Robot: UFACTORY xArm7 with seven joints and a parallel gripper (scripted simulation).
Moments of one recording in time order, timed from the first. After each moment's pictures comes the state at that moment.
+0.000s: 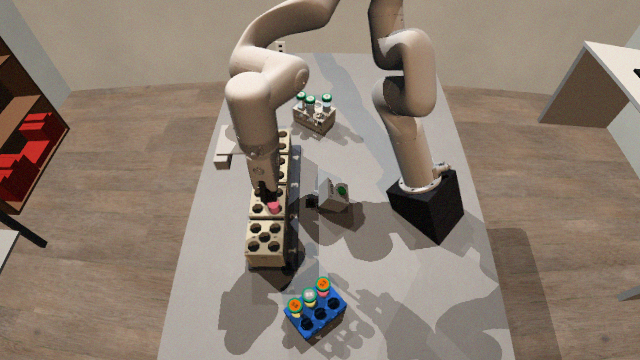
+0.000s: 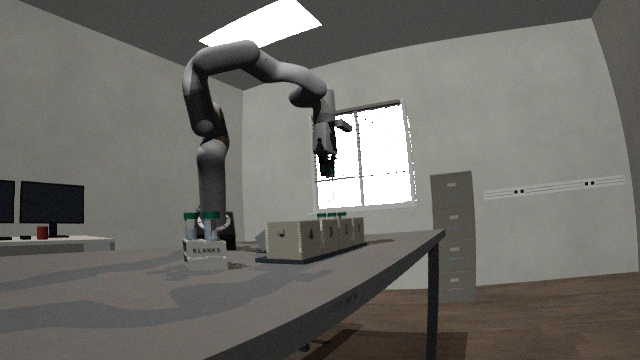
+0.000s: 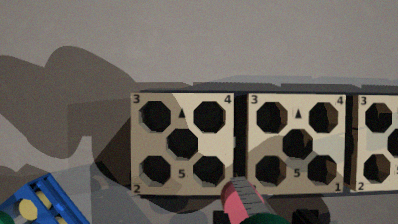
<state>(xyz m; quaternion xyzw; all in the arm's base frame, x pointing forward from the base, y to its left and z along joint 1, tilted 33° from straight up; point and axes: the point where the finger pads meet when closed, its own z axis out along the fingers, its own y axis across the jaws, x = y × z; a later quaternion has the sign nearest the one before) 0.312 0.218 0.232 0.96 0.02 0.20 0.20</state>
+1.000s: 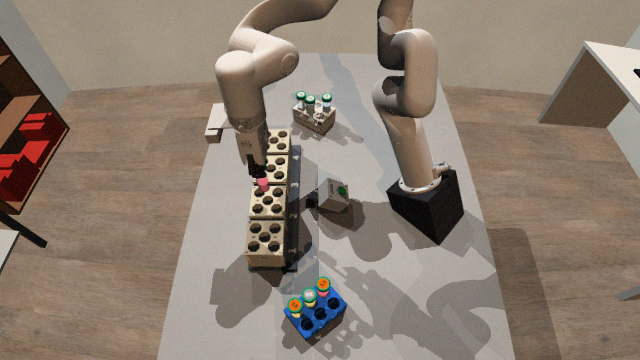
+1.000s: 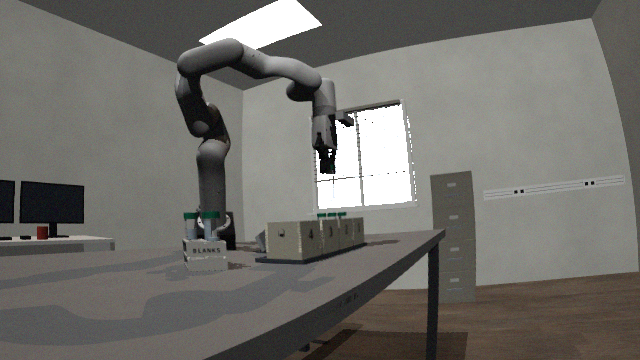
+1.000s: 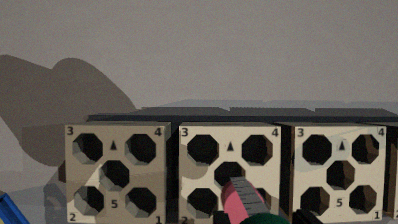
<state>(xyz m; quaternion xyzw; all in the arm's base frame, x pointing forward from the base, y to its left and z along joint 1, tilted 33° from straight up) 0.337 0.162 0.270 0.96 0.02 0.20 0.20</state>
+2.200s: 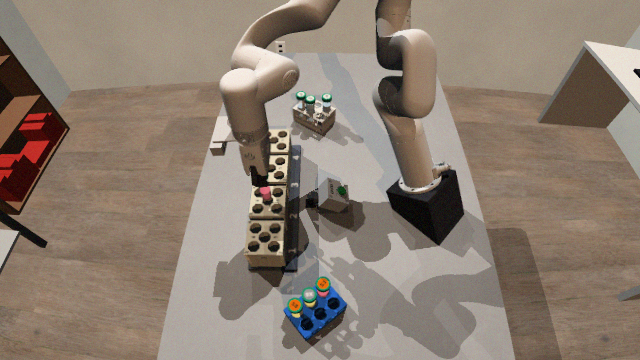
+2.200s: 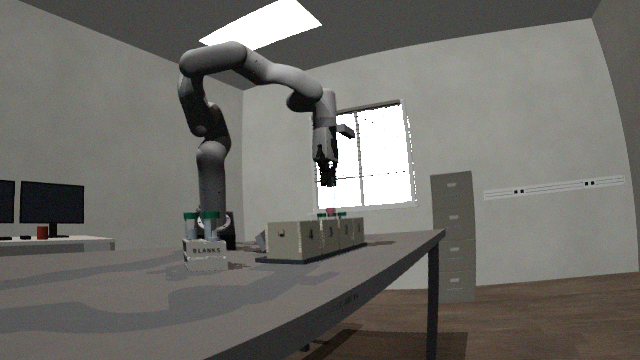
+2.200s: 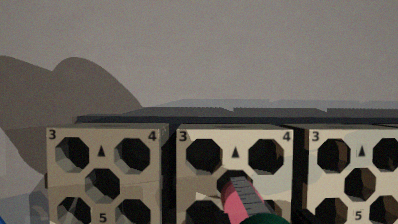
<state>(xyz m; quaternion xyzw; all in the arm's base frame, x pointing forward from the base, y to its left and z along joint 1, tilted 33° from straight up) 0.352 0.148 0.238 0.96 0.02 0.20 0.20</state>
